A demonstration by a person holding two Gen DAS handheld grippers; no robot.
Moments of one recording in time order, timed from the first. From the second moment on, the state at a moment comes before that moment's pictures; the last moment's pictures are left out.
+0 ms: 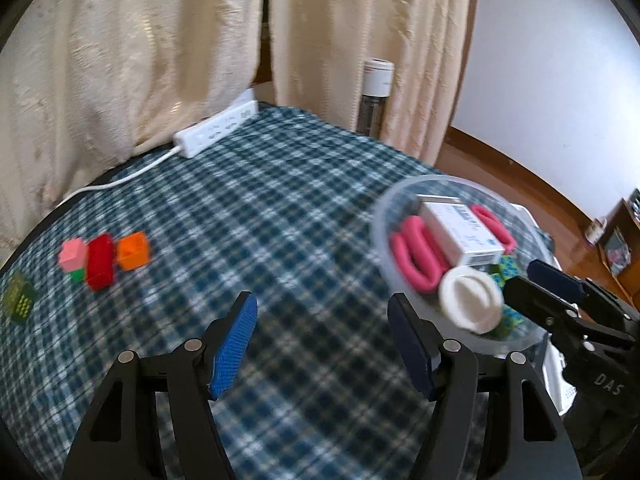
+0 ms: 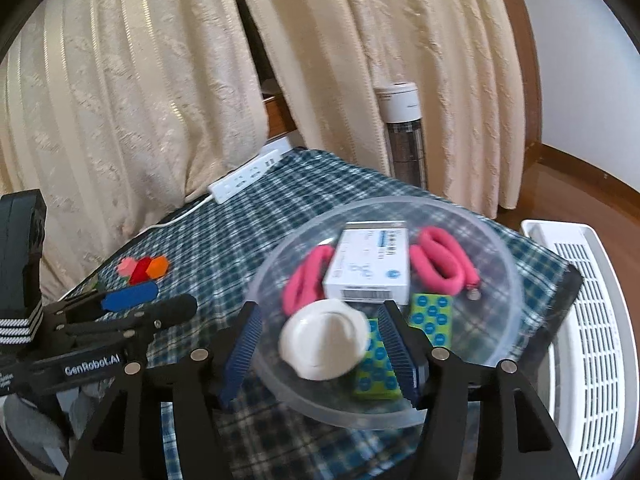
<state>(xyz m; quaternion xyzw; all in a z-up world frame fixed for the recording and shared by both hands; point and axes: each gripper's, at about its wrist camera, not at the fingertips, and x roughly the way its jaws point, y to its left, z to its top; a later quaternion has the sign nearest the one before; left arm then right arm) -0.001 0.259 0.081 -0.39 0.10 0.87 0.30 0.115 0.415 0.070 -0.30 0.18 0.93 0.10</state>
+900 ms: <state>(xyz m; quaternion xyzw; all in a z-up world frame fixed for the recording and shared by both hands) -0.083 0.089 0.083 -0.38 0.04 0.91 0.13 -0.018 0.307 0.064 -0.36 0.12 0.92 -0.03</state>
